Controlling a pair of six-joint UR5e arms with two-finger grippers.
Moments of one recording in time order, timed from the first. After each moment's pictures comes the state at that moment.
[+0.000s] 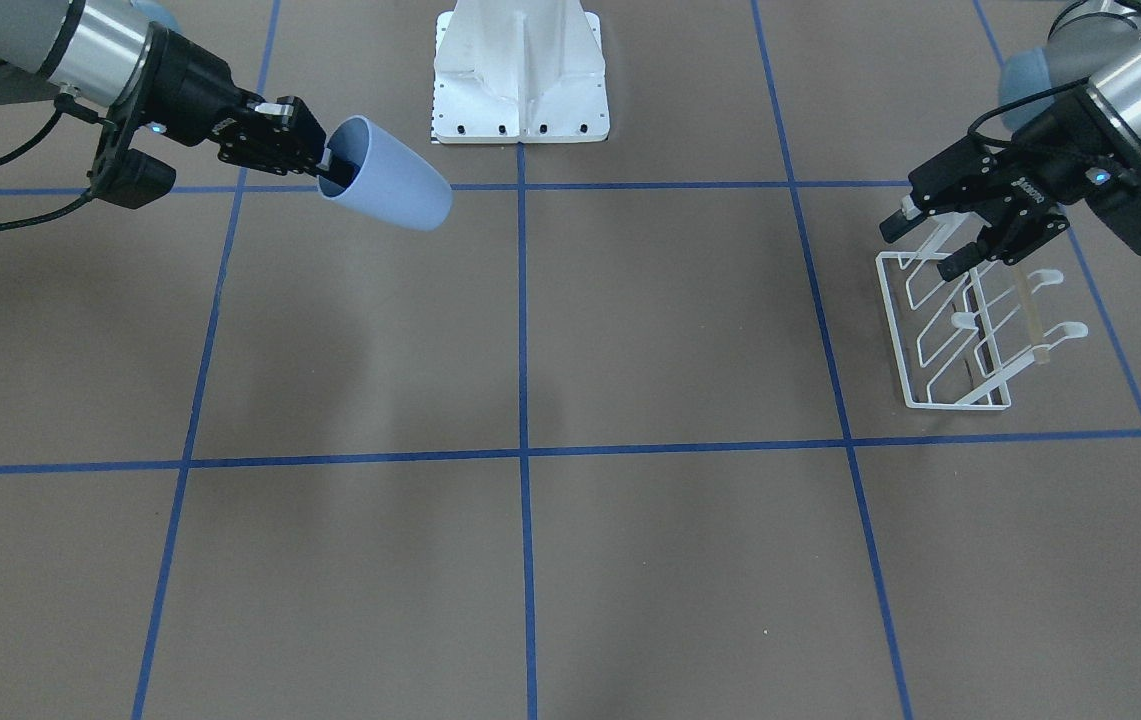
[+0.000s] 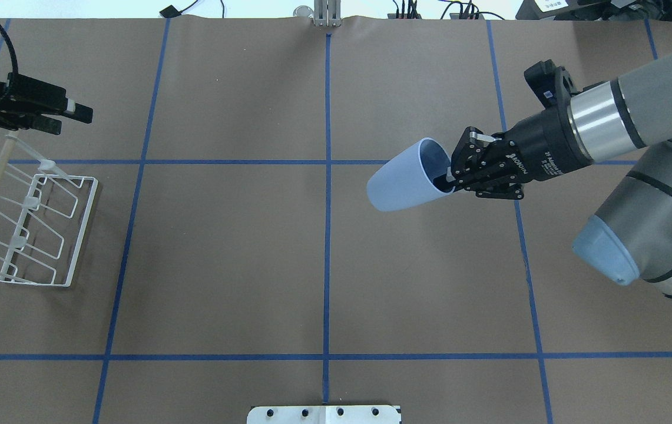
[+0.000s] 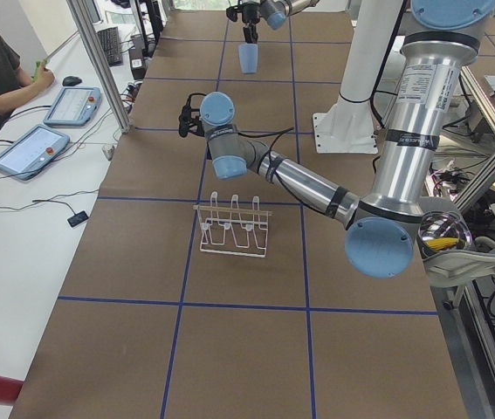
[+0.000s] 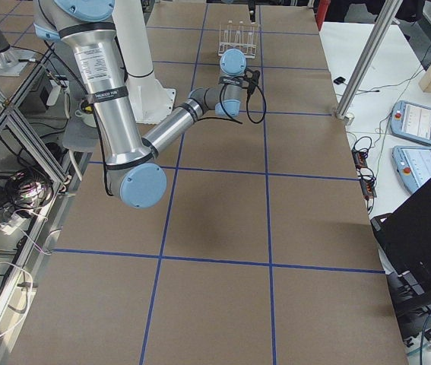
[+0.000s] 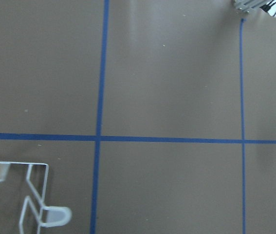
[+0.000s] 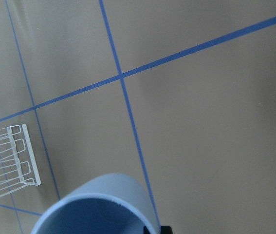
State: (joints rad) left arm -1.12 -1.78 -1.82 -2.42 -2.49 -1.20; right arm 0.83 -1.26 1.93 -0.74 2.40 1.82
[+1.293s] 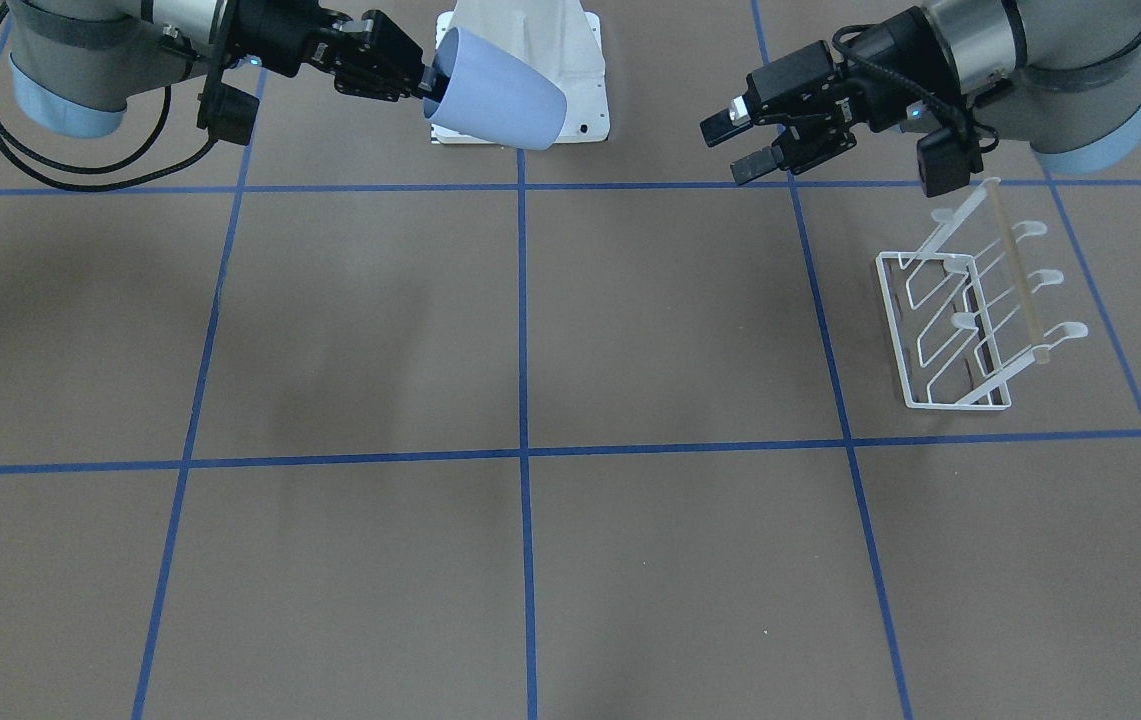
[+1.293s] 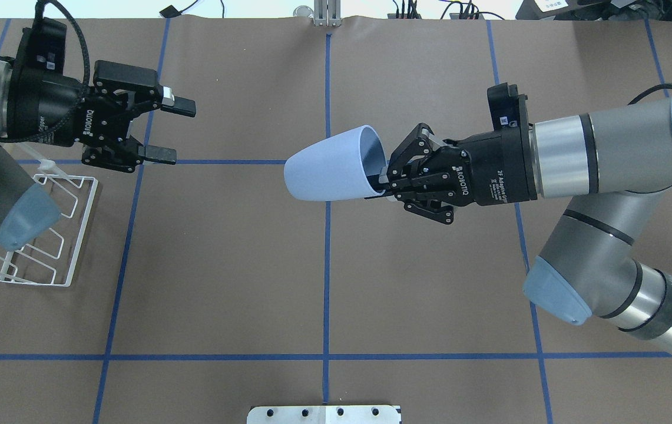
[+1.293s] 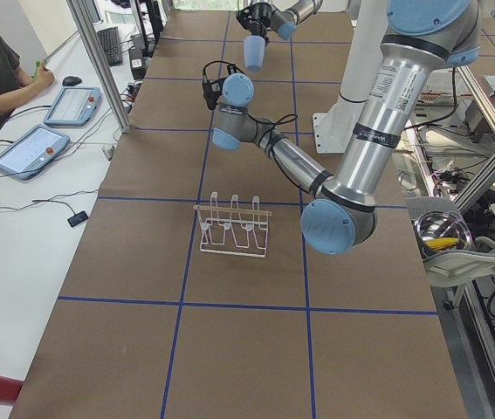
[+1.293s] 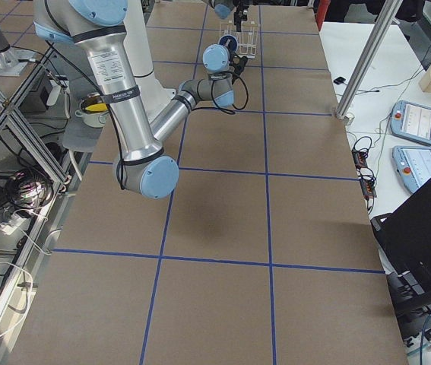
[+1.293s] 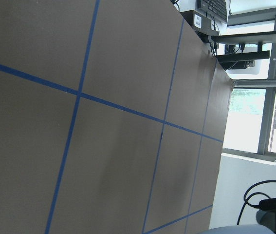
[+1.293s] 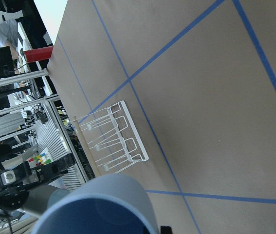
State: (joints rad) left arm -0.90 -1.94 -1.79 -2.92 -2.33 -2.10; right arm 0.69 -1.18 1.93 -0.39 2.14 2.25
